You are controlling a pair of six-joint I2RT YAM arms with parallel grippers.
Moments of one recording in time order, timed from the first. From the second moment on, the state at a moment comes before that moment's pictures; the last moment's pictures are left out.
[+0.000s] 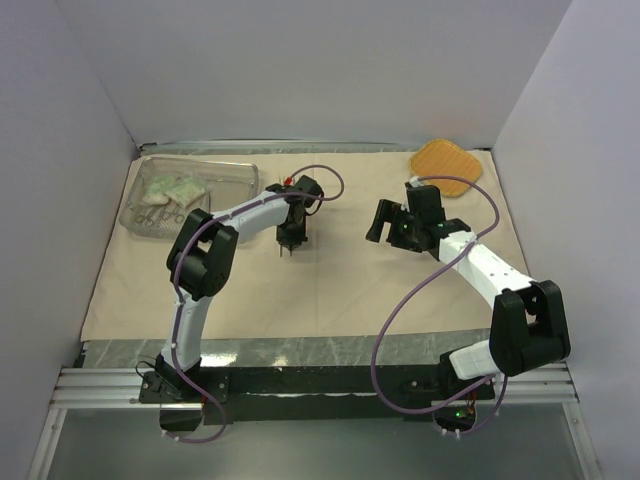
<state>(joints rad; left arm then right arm) -0.61 2.13 1.64 -0.78 -0.23 -0.58 0.27 1.40 0.93 -0.35 -0.12 0.48</state>
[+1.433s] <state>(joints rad) -0.08 1.89 1.63 -0.70 -0.35 -0.51 0.27 1.40 0.91 -0.33 -0.13 0.48</state>
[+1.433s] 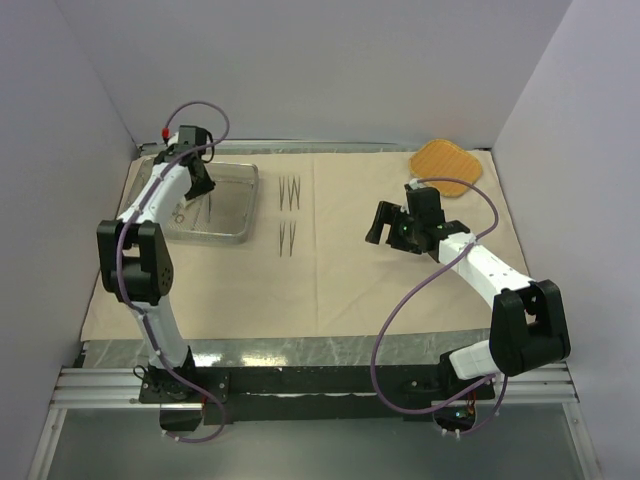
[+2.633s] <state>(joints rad) 0.00 2.30 1.90 -0.65 -0.20 -0.45 0.27 1.40 0.91 -0.33 -0.14 0.50</state>
